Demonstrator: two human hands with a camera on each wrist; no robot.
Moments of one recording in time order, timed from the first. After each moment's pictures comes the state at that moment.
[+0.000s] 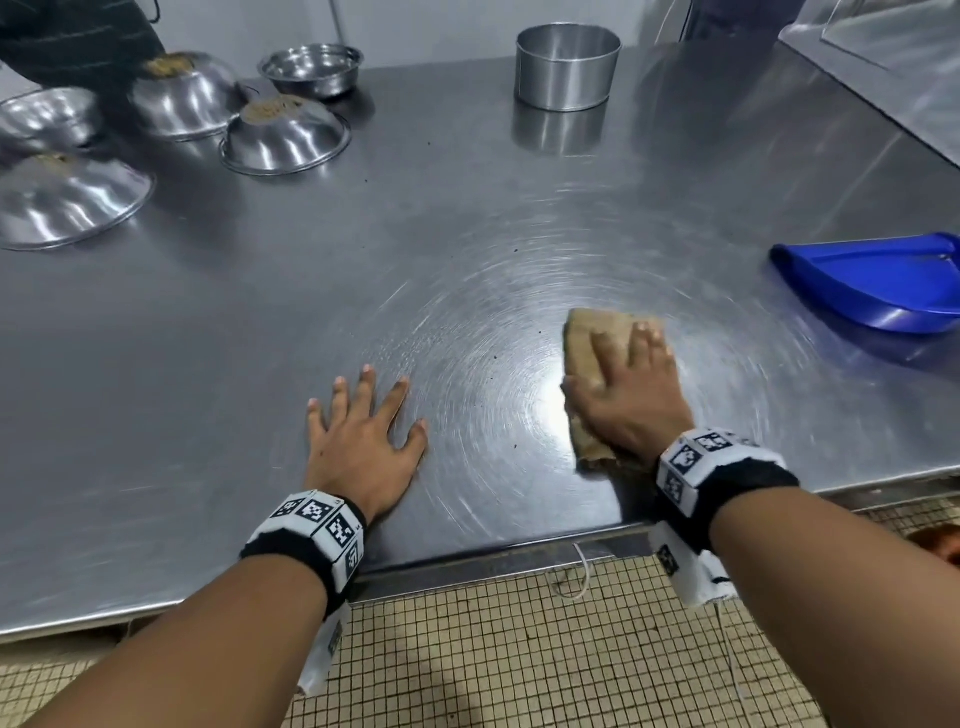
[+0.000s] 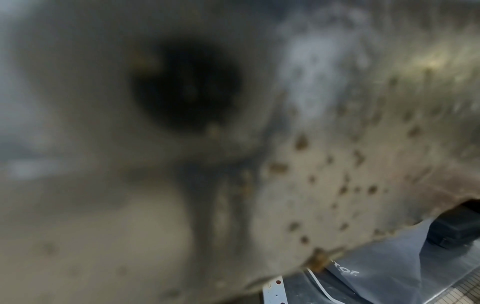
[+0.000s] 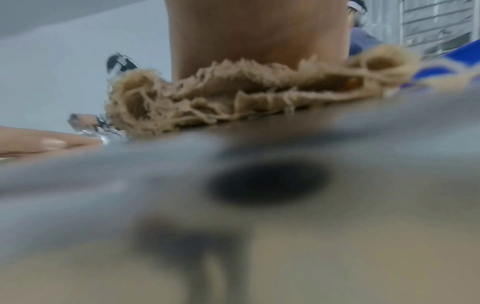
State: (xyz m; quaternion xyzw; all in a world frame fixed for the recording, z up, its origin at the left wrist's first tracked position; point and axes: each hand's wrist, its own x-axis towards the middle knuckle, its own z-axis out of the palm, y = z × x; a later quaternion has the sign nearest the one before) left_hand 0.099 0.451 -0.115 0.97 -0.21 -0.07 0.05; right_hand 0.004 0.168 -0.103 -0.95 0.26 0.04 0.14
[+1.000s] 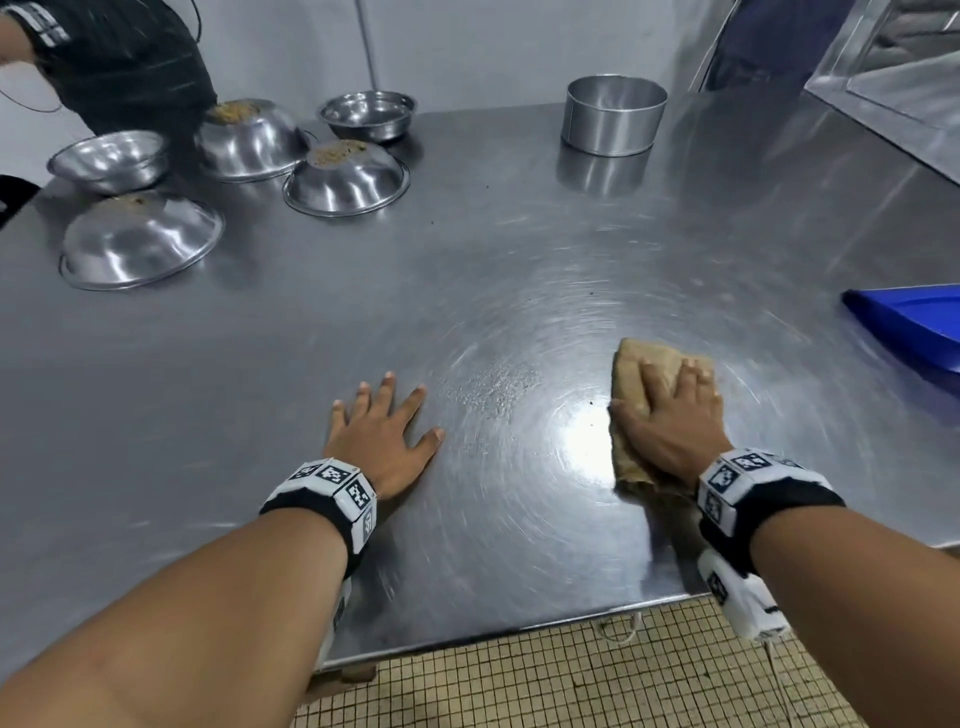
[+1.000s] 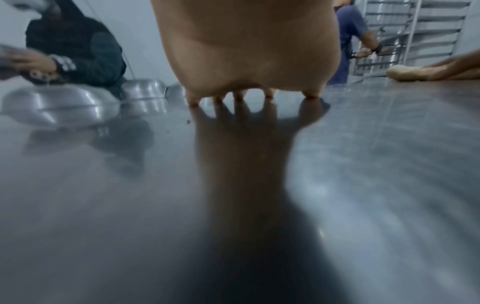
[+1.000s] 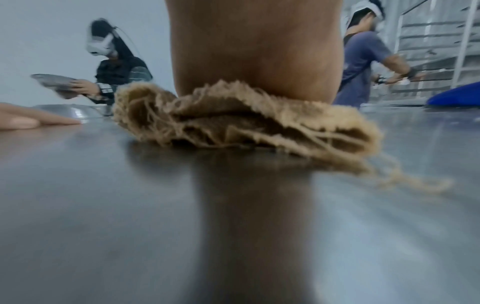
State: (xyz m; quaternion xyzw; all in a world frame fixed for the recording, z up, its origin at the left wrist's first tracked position) left_hand 0.207 0.517 -0.101 0.96 -0.26 -0.13 0.01; right_hand 0.060 0.217 -0.098 -0.93 0.34 0.07 0.15
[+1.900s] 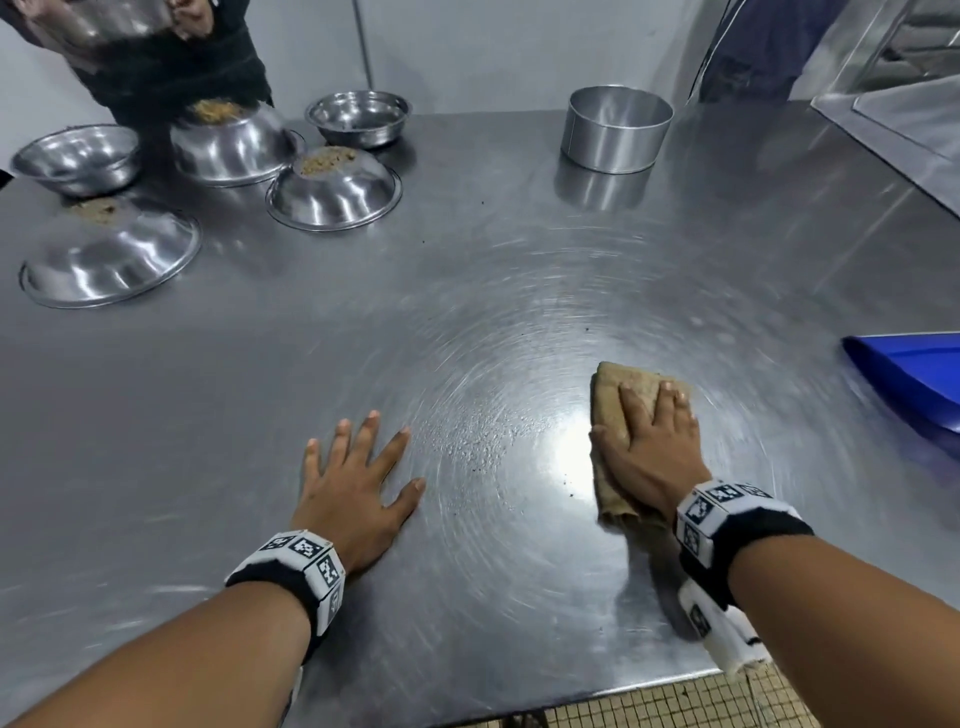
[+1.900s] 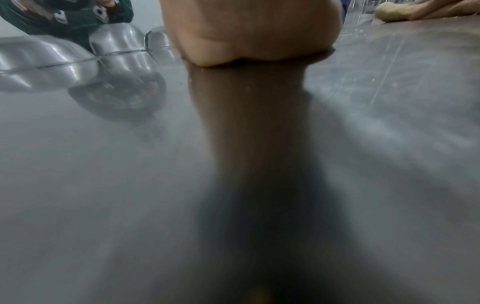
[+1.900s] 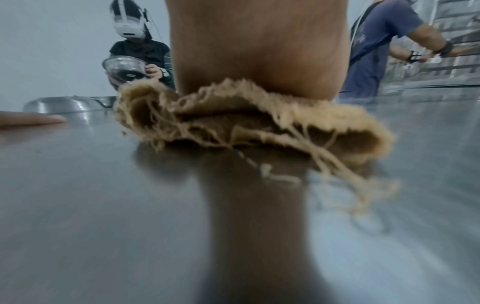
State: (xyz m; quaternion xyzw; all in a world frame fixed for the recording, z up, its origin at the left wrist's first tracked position) left_hand 0.212 0.526 -0.113 0.96 -0.27 -0.09 0.02; right_hand 0.094 0.200 -0.094 -0.93 0.31 0.10 0.15
